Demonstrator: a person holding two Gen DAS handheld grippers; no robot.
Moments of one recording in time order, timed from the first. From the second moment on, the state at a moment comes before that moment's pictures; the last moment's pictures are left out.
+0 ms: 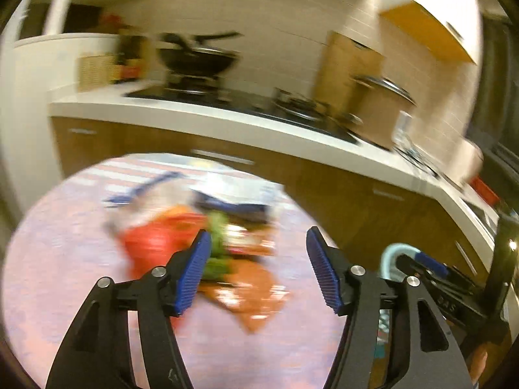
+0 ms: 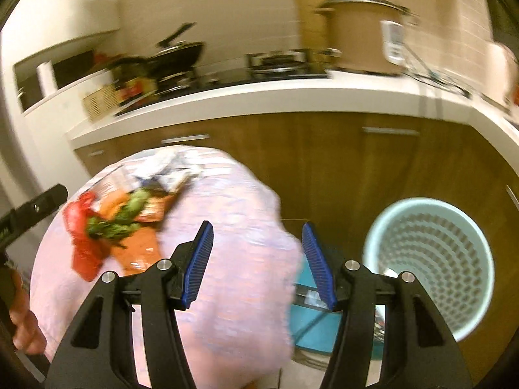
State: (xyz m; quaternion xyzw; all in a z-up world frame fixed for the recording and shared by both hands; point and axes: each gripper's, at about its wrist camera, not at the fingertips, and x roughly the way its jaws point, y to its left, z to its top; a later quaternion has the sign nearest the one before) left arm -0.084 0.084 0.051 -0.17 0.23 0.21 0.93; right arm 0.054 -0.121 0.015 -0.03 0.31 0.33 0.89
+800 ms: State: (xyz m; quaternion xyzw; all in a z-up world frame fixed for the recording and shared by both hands) left arm -0.089 0.186 -0.014 -0.29 0.28 0.19 0.90; right arm 0.026 0.012 -0.039 -0.09 0.33 0.41 0.85
